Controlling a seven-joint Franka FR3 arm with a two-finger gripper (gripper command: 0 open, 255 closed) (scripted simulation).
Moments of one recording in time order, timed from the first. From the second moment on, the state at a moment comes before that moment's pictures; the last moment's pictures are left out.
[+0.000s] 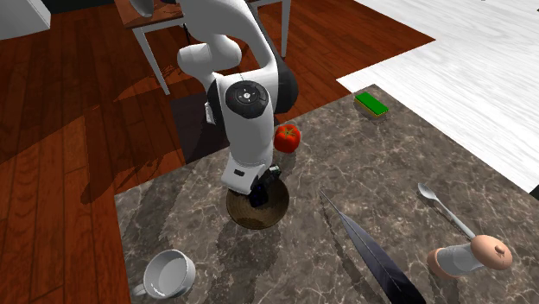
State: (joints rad) arm -0.13 0.16 0.05 -1.91 -0.02 2.06 -0.02
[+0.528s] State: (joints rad) arm -0.13 0.16 0.06 -1.91 -0.02 2.06 -0.02
